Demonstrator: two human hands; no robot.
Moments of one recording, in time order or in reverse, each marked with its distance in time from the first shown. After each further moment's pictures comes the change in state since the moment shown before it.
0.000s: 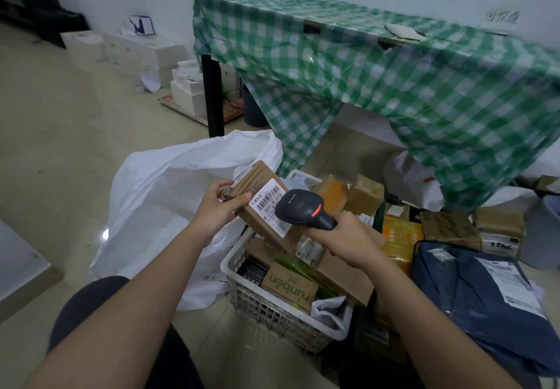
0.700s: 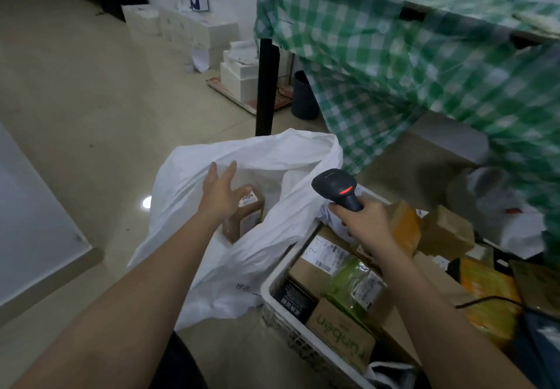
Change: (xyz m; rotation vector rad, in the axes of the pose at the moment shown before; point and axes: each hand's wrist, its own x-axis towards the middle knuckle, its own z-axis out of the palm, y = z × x) left_hand 0.118 -0.016 -0.102 0.739 0.236 0.018; right_hand 0.154 -0.026 0.067 0.116 0.171 0.095
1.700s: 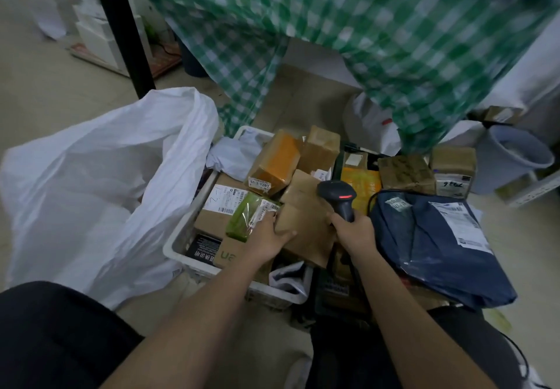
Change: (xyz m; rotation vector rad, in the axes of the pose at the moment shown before) left_hand -0.202 0.104 0.227 -0.134 -0.716 0.024; right_hand -0.111 0.181 -0.130 0.121 0.319 0.414
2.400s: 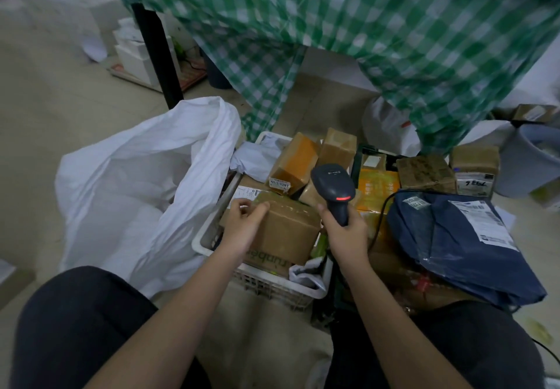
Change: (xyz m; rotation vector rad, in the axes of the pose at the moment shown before) left_hand -0.048 -0.005 -0.059 -0.456 0.313 -0.061; right_hand -0.066 -0.020 0.029 0.319 -0.049 -0.254
